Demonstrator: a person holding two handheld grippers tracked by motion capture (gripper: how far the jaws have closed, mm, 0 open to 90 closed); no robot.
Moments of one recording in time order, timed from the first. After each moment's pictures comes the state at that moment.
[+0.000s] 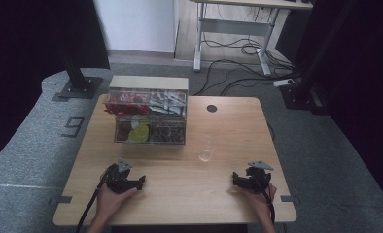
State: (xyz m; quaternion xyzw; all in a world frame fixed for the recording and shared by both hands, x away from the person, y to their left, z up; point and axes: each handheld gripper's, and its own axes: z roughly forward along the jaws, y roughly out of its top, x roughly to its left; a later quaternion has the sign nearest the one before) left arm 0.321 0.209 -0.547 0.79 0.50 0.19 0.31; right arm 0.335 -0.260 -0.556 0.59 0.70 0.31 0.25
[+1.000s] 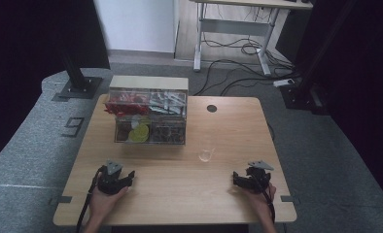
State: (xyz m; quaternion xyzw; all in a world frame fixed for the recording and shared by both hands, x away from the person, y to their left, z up) left arm 0.306 0.233 -0.537 0.74 0.53 0.23 0.34; right arm 0.335 -0.260 -0.556 0.59 0.70 0.31 0.25
